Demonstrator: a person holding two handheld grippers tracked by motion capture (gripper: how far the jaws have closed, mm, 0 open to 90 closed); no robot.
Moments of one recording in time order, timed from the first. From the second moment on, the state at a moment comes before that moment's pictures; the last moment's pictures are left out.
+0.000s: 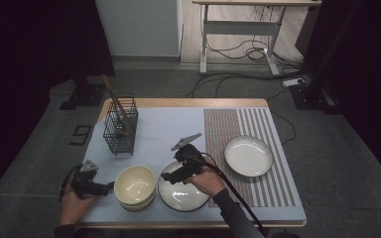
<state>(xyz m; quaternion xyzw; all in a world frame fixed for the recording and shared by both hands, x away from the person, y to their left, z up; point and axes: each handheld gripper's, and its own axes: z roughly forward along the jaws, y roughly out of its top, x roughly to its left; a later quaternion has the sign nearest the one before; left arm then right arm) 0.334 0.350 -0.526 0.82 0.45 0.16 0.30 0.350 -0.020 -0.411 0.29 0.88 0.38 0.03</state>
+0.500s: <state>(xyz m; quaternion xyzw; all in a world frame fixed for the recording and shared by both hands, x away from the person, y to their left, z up) 0.334 0.350 -0.526 0.82 0.45 0.16 0.30 0.353 0.020 -0.411 0.27 0.89 0.36 0.01</state>
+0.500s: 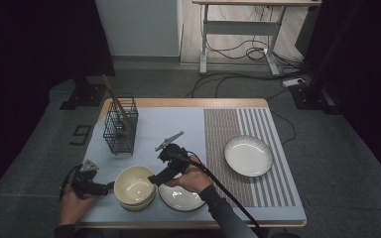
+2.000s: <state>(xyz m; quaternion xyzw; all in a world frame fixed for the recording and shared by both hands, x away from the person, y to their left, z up) 0.334 0.350 -0.526 0.82 0.45 0.16 0.30 0.362 0.066 -0.419 0.32 0.90 0.29 -0.03</state>
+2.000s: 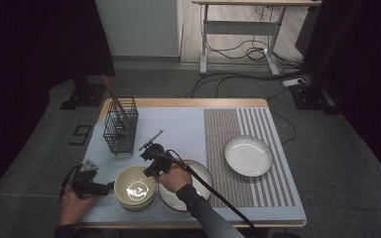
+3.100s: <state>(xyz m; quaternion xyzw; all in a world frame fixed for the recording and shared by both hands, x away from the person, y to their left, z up) 0.334 0.350 -0.526 0.82 0.45 0.16 0.30 0.385 0.037 -0.418 0.37 0.85 0.35 -0.16</state>
